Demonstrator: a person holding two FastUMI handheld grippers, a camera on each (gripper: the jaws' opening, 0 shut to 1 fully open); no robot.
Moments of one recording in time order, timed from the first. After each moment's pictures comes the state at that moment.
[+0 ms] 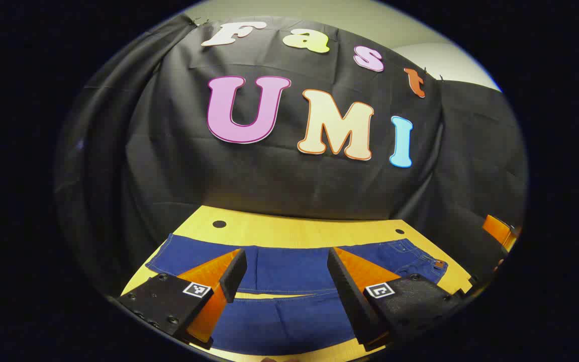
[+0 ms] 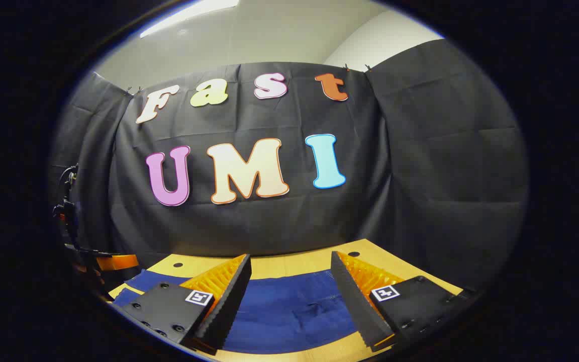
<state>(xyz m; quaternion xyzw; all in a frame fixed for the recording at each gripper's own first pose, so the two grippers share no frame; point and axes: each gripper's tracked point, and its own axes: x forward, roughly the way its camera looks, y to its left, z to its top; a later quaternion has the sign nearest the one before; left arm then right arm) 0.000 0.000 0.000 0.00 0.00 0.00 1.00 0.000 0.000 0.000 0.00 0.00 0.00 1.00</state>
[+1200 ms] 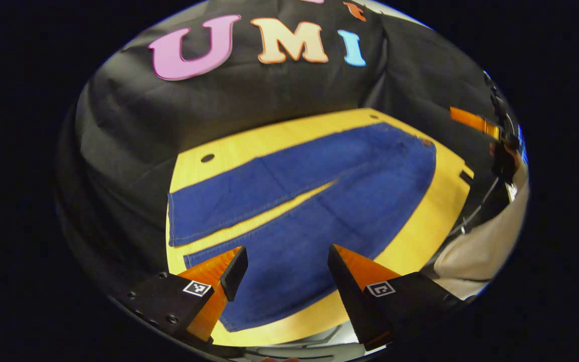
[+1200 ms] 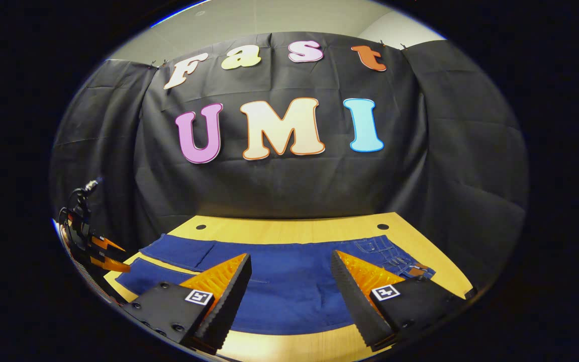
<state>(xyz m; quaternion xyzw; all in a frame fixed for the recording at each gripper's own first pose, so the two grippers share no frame) -0.083 0.136 -0.148 0.19 0.30 -0.14 0.93 -0.001 0.063 -0.077 -0.04 0.11 0.09 0.99</state>
